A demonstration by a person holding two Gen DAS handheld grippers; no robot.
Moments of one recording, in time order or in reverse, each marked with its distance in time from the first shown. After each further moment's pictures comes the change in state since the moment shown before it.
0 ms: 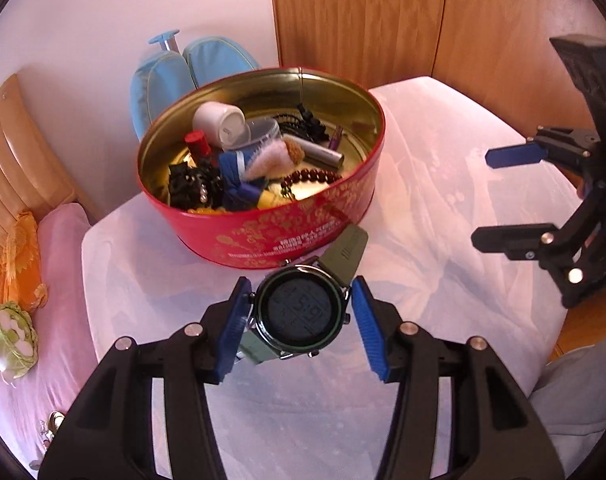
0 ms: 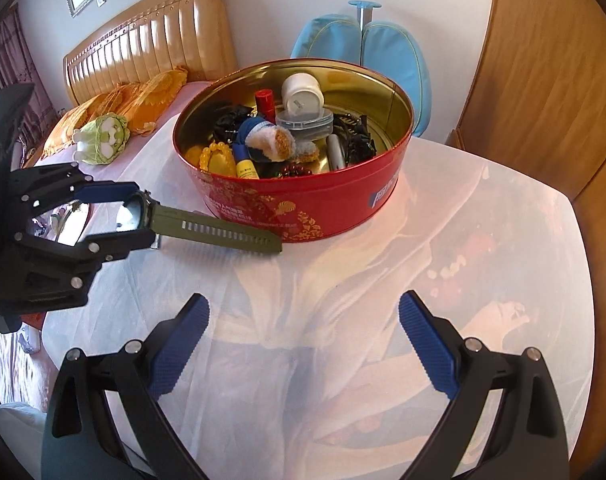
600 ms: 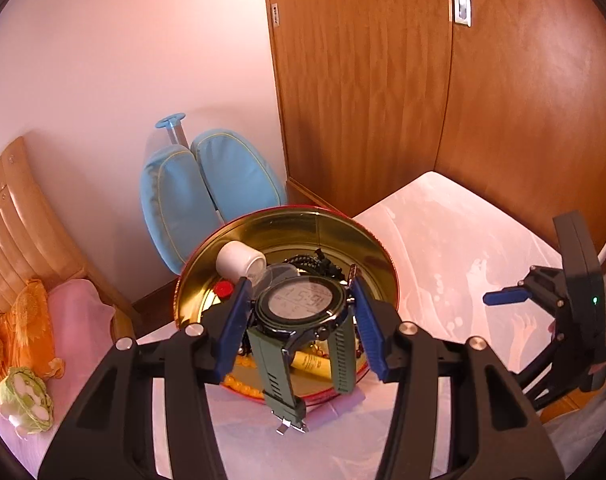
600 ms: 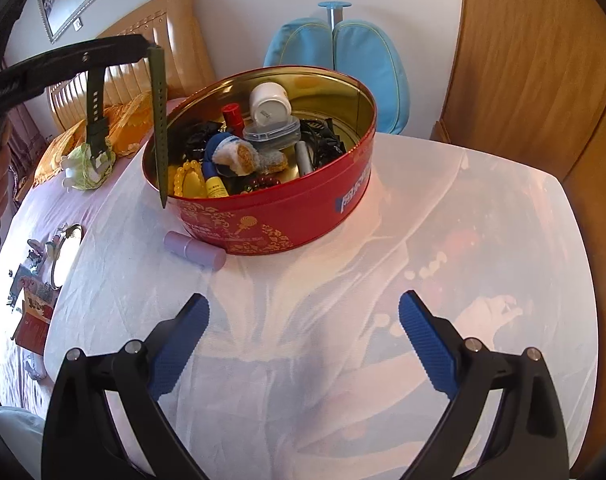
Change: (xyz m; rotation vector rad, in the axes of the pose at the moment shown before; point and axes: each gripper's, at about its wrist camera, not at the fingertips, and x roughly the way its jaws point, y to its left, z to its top) left arm -0.031 0.024 0.113 0.030 -0.216 -0.013; right arm 0.001 -0.027 0.002 0.093 -0.013 -0.019
